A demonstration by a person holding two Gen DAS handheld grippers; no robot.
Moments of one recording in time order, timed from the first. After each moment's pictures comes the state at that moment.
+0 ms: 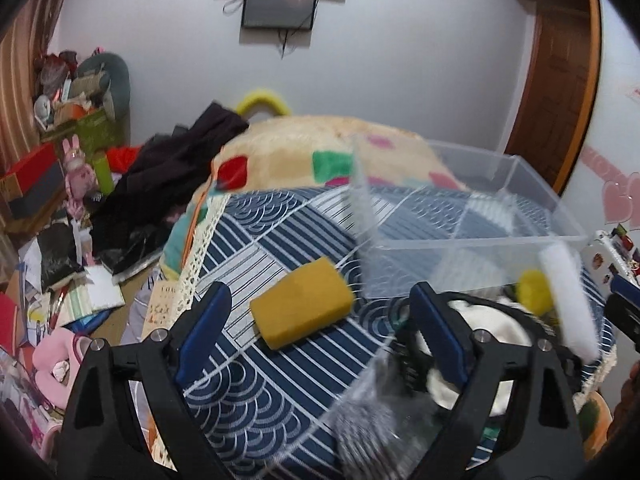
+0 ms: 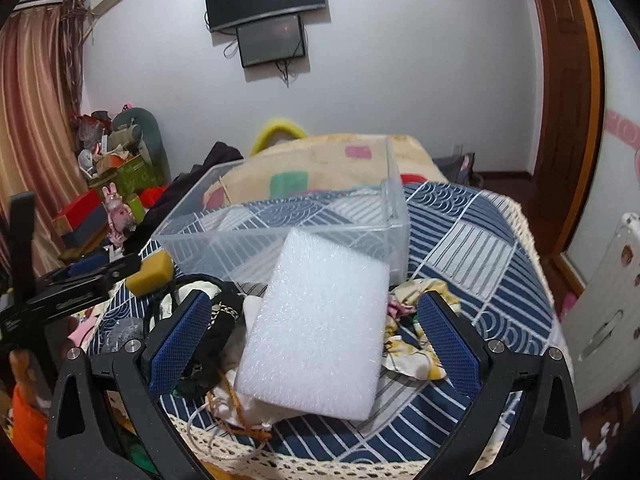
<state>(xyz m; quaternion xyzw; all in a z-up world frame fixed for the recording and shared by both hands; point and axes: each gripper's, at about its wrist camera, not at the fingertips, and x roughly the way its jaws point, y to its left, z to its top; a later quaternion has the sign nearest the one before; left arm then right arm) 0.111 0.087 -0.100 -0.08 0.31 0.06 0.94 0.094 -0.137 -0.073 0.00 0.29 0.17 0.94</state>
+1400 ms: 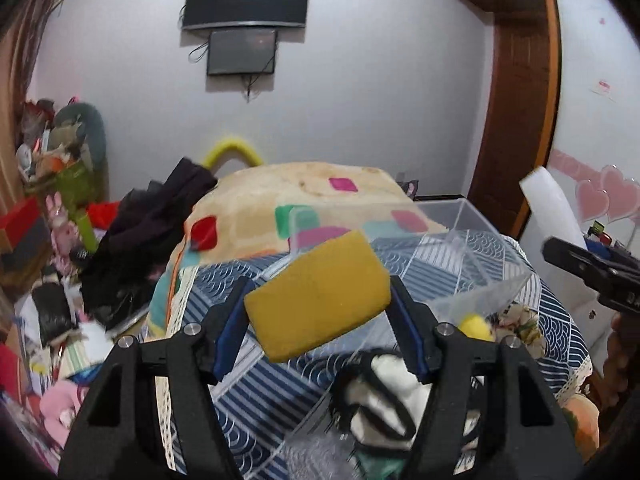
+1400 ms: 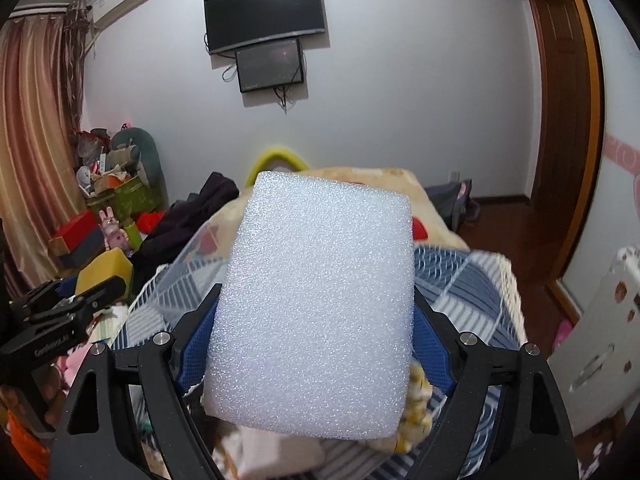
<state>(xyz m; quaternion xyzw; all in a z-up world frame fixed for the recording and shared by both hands) 0.108 0.050 -0.040 -0.04 0.25 0.01 0.97 0.121 -0.147 -0.024 -0.01 0.25 0.17 0.95</state>
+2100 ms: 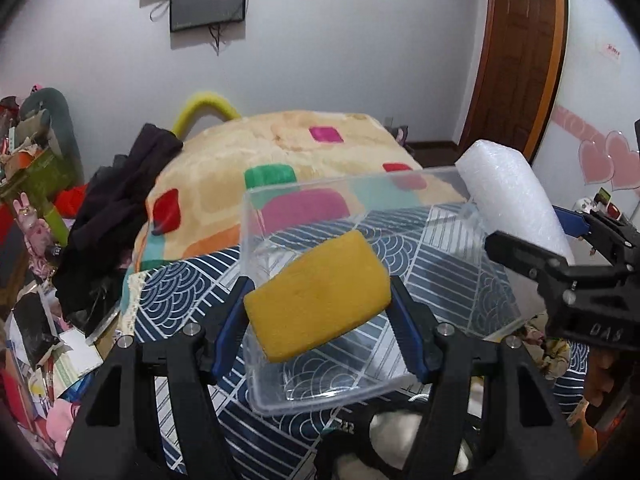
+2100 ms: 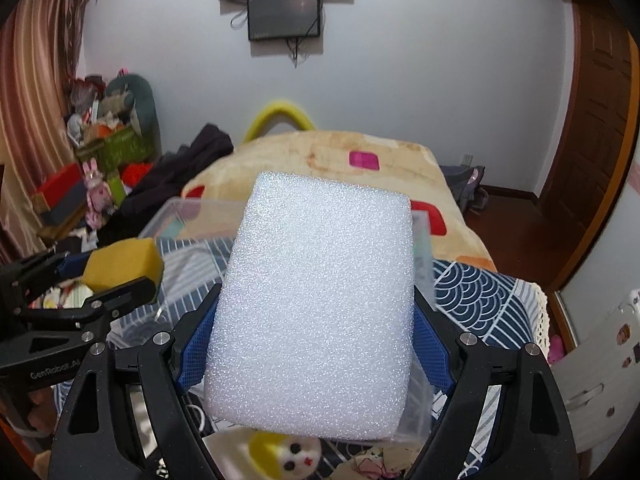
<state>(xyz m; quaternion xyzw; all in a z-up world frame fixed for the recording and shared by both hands) 0.210 0.033 -0.064 -0.02 0.36 -0.02 0.93 0.193 -0.093 -0.056 -0.09 0.32 0.17 0.93</state>
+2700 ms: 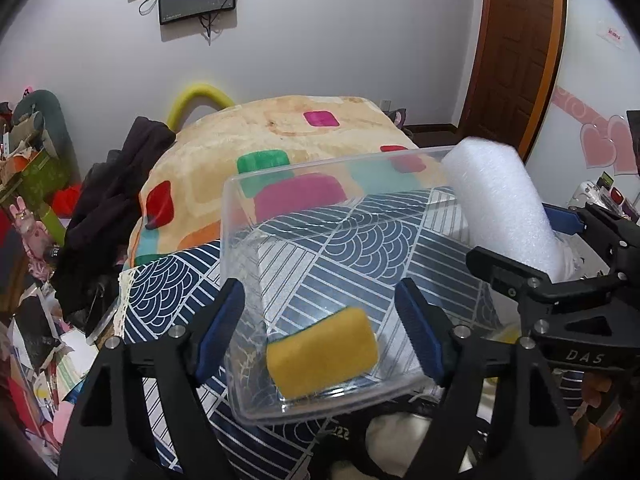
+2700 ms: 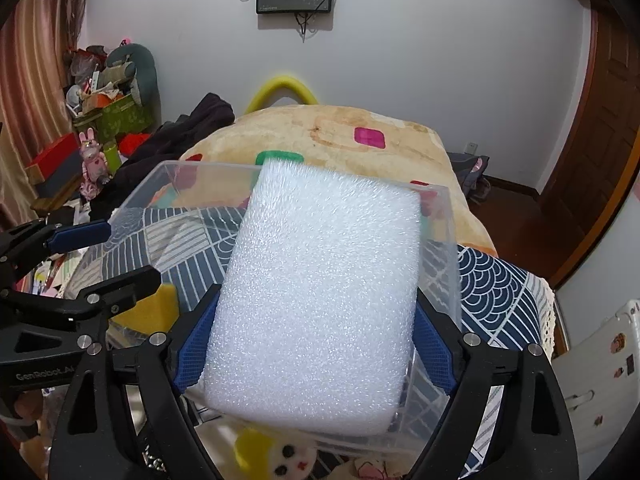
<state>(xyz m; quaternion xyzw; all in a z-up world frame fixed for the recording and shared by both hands) 0.224 0.024 -0.075 0.00 0.38 -0.03 0.92 0.202 -0.101 -0.059 -0.11 0.35 0.17 0.92</state>
